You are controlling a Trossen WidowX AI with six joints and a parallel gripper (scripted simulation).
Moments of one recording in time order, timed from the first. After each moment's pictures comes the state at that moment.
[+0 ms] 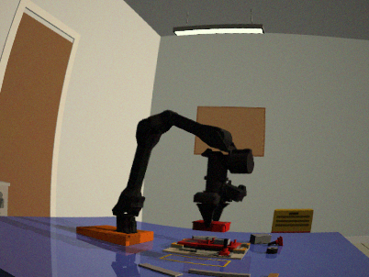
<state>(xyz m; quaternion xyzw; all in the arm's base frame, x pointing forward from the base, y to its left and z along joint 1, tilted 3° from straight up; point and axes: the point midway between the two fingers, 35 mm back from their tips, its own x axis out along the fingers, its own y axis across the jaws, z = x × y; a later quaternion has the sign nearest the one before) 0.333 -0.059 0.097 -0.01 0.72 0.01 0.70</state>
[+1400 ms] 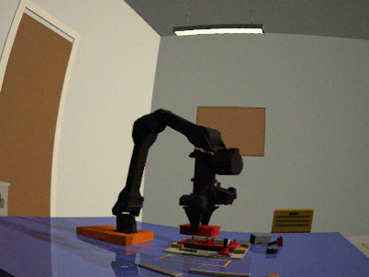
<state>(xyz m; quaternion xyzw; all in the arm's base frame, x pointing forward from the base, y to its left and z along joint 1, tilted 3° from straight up) 0.318 -0.115 0.089 -0.01 0.71 0.00 0.70</state>
